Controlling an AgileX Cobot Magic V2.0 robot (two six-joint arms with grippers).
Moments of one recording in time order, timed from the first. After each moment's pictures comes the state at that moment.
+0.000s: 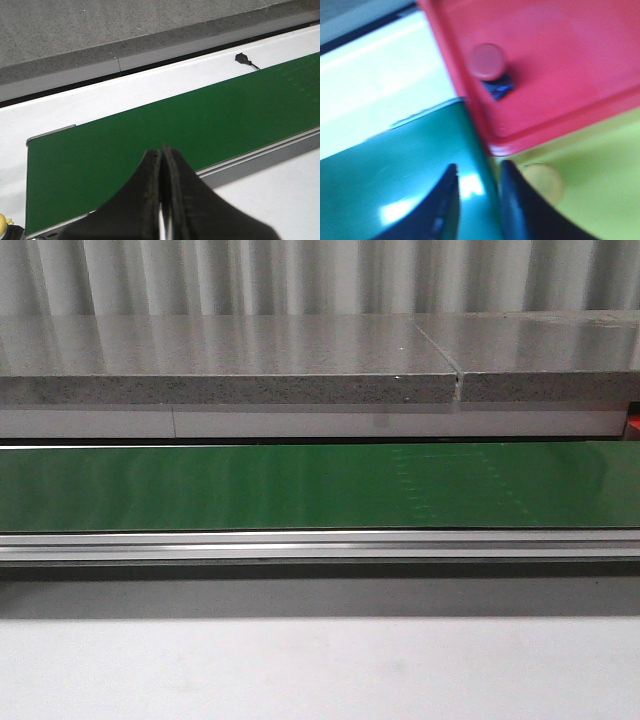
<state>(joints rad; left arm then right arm) -0.06 0.50 -0.63 -0.40 0.69 0.49 -0.44 1.38 -1.09 0.29 0.68 -0.17</state>
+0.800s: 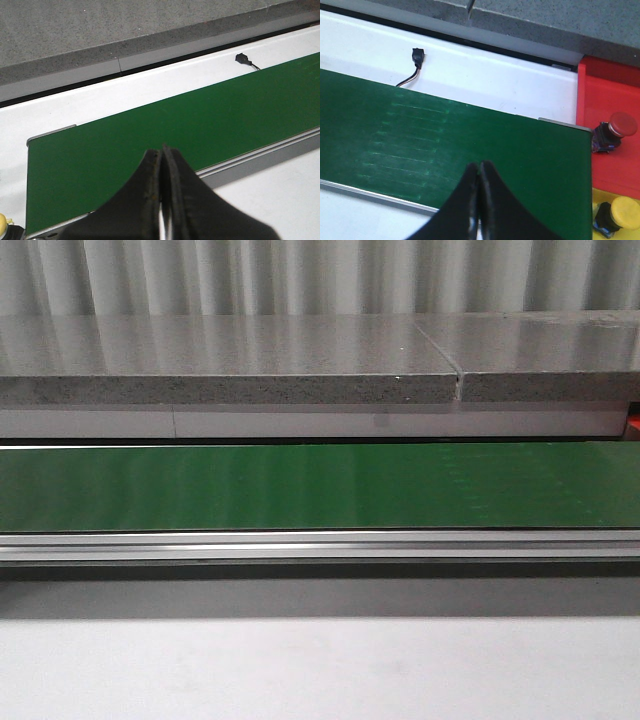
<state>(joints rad) -0.06 0.50 -0.63 -0.40 0.69 0.49 0.05 0.84 -0.79 0.07 0.59 -0.18</state>
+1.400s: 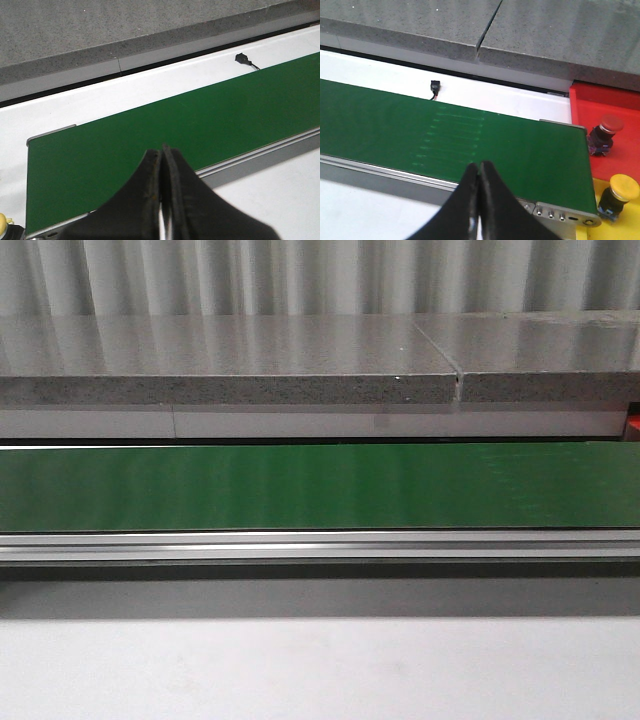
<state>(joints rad) -0.06 0.50 -0.63 -0.40 0.69 0.49 0.05 0.30 -0.50 0.12 0.60 -0.18</state>
